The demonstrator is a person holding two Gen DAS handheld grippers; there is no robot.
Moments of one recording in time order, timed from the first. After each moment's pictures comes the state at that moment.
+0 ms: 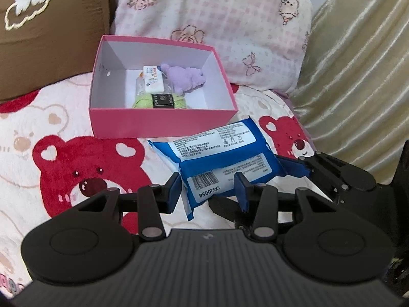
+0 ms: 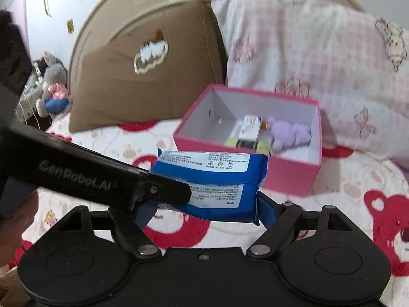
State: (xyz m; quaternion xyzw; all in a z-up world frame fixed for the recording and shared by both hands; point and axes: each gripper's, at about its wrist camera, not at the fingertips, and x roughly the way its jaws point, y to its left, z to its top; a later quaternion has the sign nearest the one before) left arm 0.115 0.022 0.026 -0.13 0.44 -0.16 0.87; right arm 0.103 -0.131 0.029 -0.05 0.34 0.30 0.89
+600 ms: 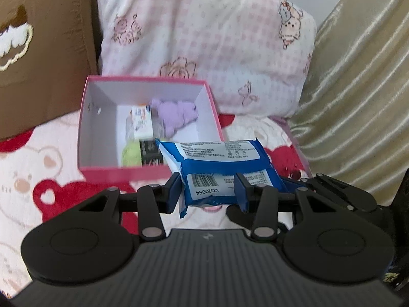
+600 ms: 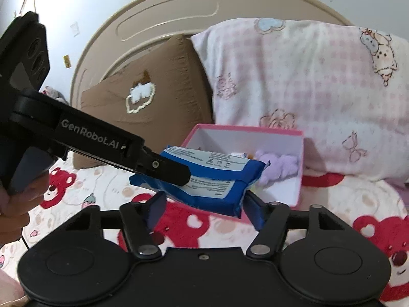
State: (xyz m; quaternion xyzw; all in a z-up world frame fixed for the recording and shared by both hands) left arm 0.198 0.000 0.085 -0.13 0.44 -0.14 0.88; right arm 0.157 -0.171 0.072 0.00 0.32 0.31 0.90
